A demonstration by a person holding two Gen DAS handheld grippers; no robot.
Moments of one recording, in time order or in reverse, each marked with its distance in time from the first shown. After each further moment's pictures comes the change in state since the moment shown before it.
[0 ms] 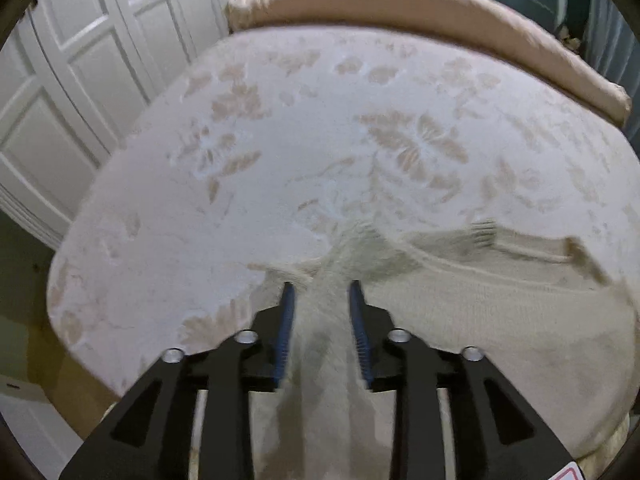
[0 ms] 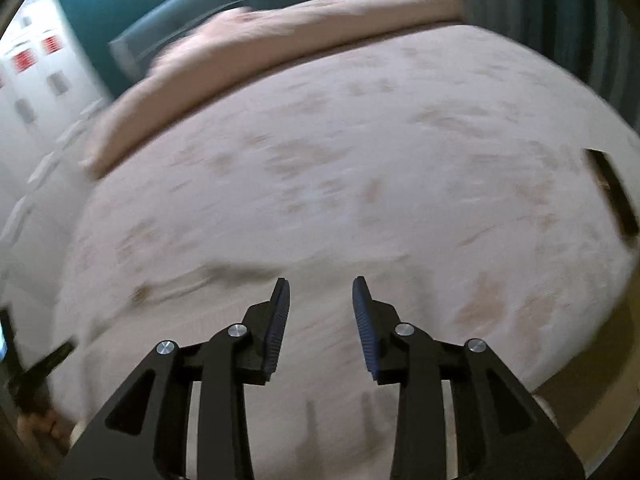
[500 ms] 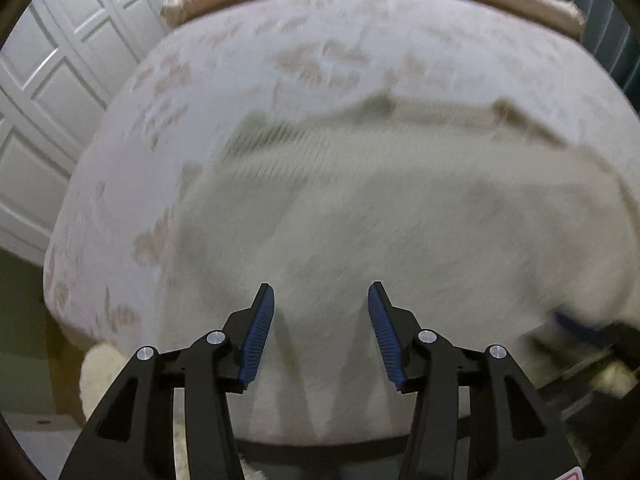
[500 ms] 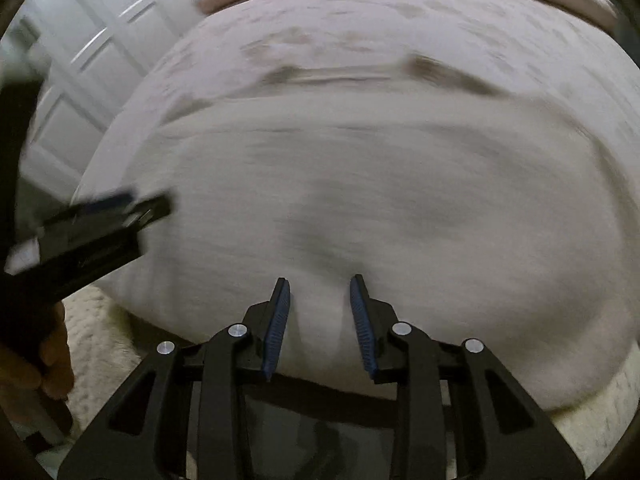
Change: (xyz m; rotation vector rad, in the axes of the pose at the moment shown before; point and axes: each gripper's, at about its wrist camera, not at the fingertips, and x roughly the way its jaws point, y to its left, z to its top) left arm -0.003 -0.060 -0.092 0.195 0.138 0.000; right arm 0.032 0.083 -0.125 -0.316 0.315 0.137
